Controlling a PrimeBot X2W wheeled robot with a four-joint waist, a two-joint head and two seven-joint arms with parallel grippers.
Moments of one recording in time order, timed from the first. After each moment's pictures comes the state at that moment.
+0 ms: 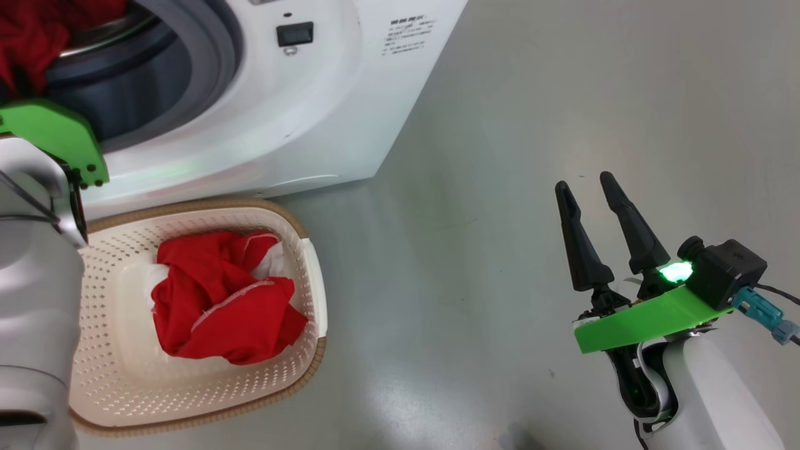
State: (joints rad) left arm -1.19 0.21 -0.03 1.30 -0.13 0.16 -0.19; right arm -0.30 -0.06 0.14 0.19 0.49 0.13 -0.26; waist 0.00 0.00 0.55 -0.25
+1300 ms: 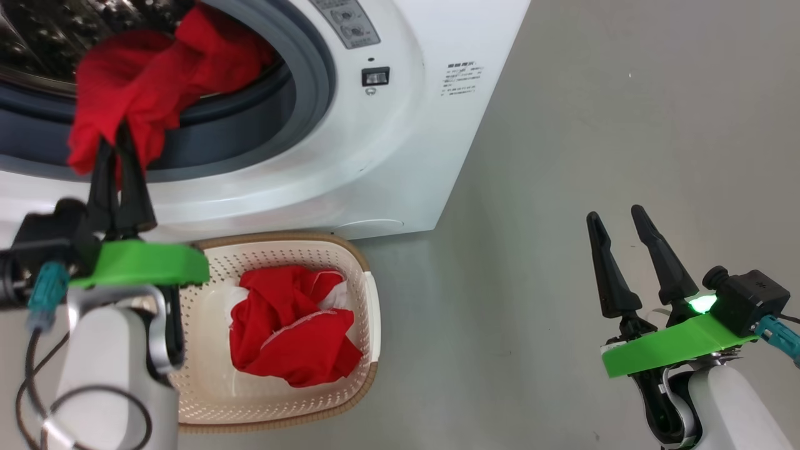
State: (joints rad) left arm -0.57 0.04 0.08 0.34 -0.11 0.07 -0.25; right arm -0.21 -0.09 0.08 0.19 0.48 0.13 -0.26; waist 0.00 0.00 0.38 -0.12
